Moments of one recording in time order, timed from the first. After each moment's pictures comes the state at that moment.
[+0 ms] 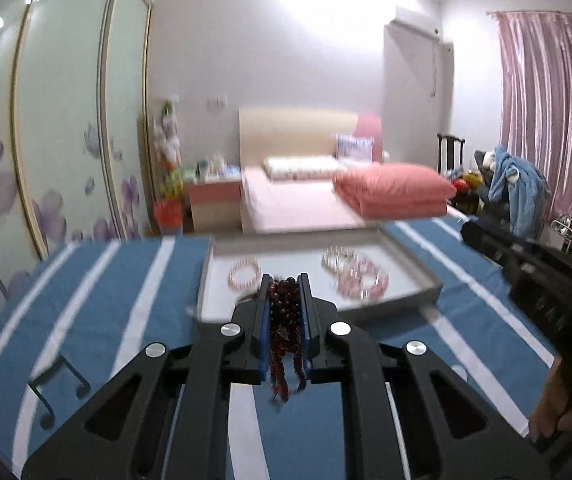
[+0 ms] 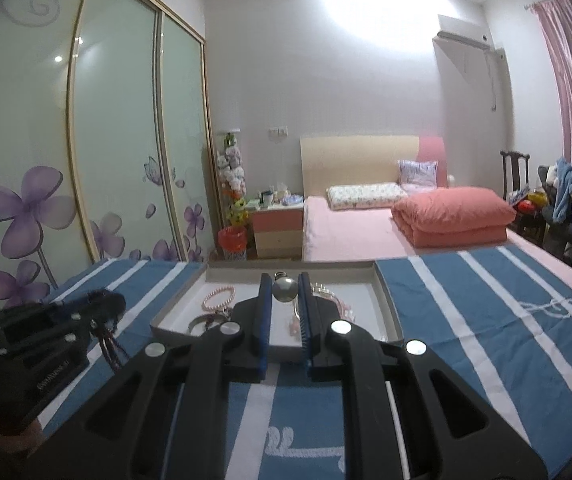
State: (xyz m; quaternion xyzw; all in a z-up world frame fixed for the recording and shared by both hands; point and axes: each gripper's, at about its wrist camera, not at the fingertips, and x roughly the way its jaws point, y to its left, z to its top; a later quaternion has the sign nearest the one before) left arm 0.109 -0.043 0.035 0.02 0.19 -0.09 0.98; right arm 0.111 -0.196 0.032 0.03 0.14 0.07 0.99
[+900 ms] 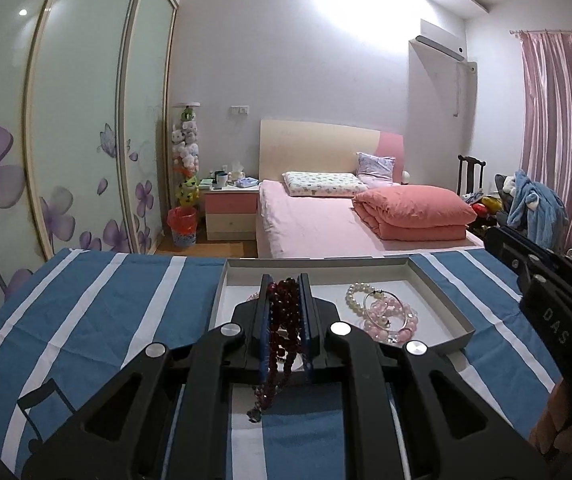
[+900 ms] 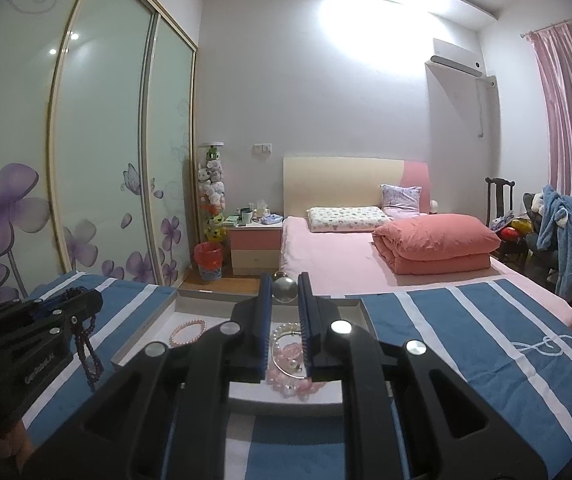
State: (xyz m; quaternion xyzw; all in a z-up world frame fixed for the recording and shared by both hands) left arm 0.159 -0.030 0.032 -0.01 0.18 -0.06 0.98; right arm 0.165 -0.192 0.043 0.00 0.11 0.03 0.99
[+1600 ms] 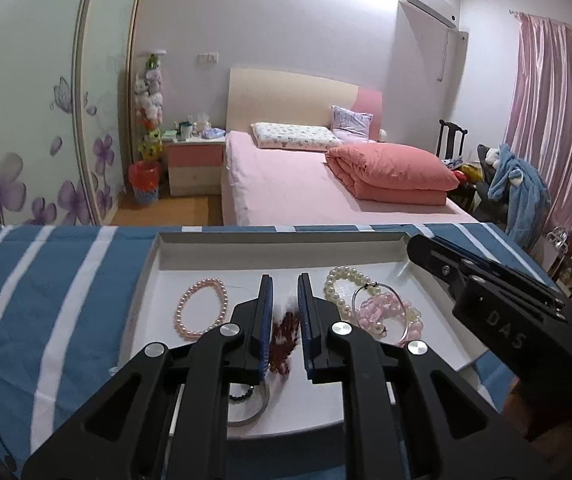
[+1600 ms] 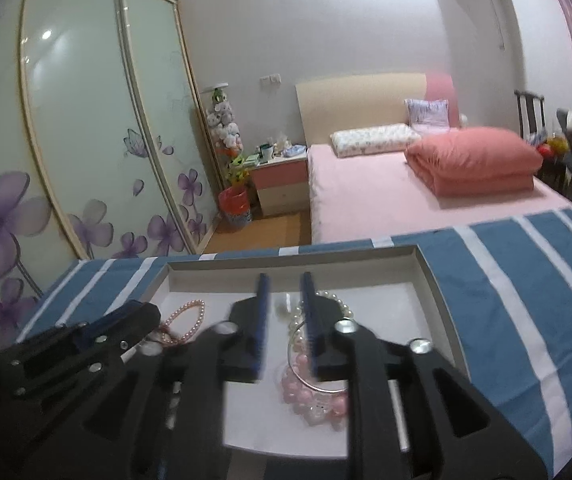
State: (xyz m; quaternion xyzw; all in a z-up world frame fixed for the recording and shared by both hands) left arm 0.254 -0.052 -0.004 -0.03 0.28 -0.12 0.95; right arm 0.289 -0.213 -0.003 0.09 0.25 0.08 0.96
